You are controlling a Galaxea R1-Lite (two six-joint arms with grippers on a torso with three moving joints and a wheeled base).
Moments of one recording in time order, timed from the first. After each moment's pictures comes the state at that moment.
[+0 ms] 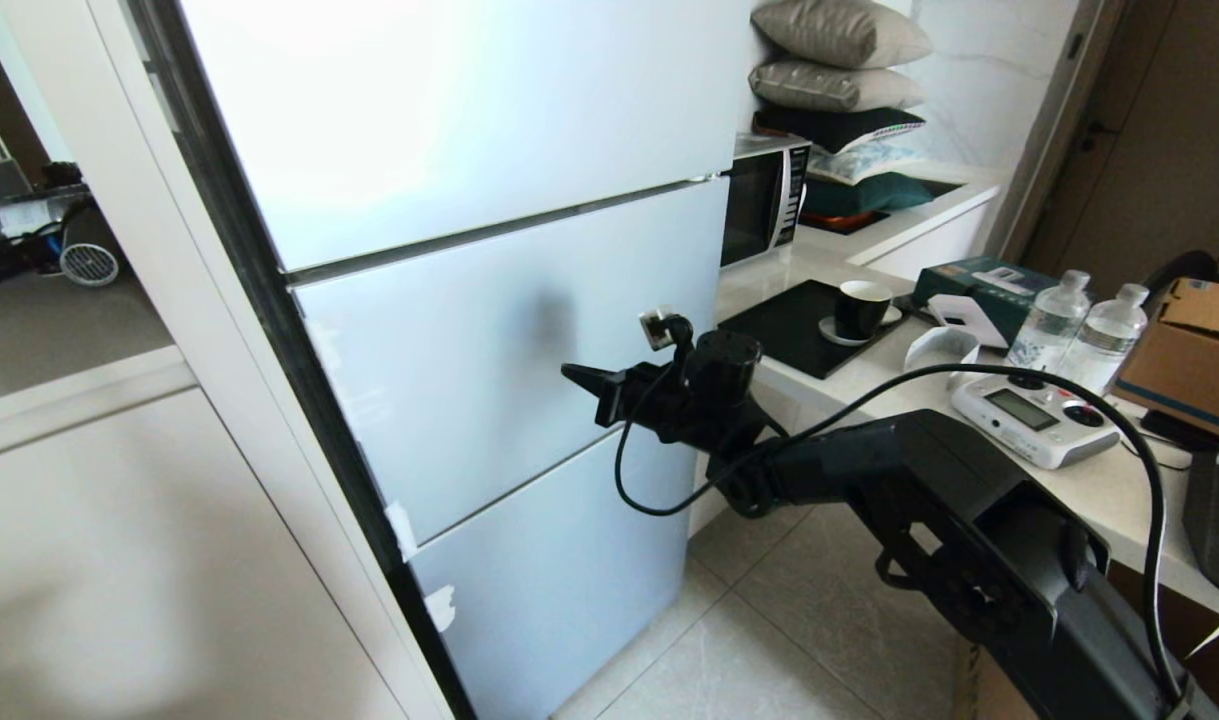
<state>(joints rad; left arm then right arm) 0.01 0.00 0.00 0.01 0.00 0.02 0.53 2.66 -1.96 -0.90 0.52 0.34</state>
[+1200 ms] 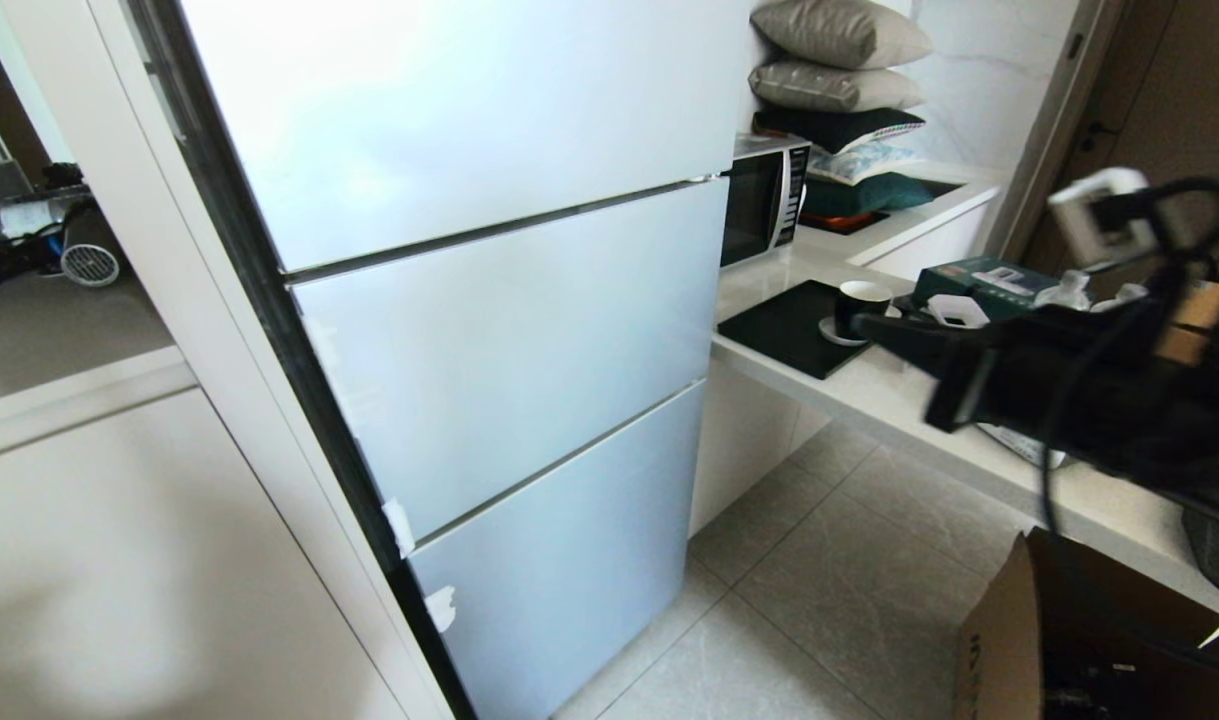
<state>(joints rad) 0.01 0.00 0.00 0.01 0.00 0.02 0.45 1.37 -0.74 -0.66 0.09 0.11</state>
